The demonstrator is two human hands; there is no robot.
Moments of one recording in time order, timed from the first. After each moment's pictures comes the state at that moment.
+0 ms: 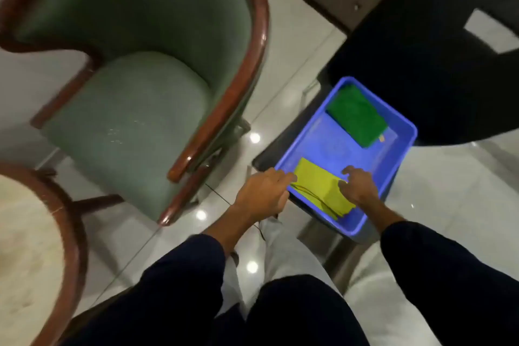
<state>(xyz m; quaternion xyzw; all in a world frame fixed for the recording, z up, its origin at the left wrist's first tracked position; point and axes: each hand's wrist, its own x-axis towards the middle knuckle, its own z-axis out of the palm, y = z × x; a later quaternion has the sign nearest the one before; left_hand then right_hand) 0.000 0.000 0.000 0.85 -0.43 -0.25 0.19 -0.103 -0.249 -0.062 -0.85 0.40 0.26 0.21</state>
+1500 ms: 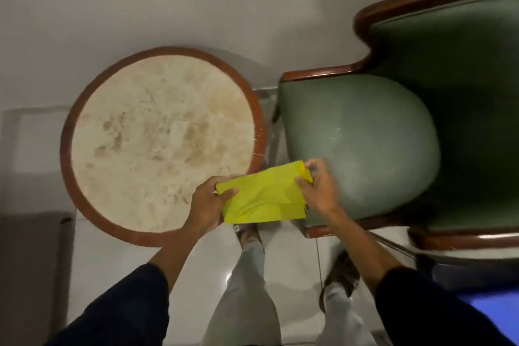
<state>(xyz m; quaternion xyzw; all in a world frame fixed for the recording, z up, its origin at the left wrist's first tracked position) -0.001 0.512 -0.059 0.63 0.43 -0.09 0.64 0.111 0.297 -0.038 -0.86 0.06 0.28 0.43</state>
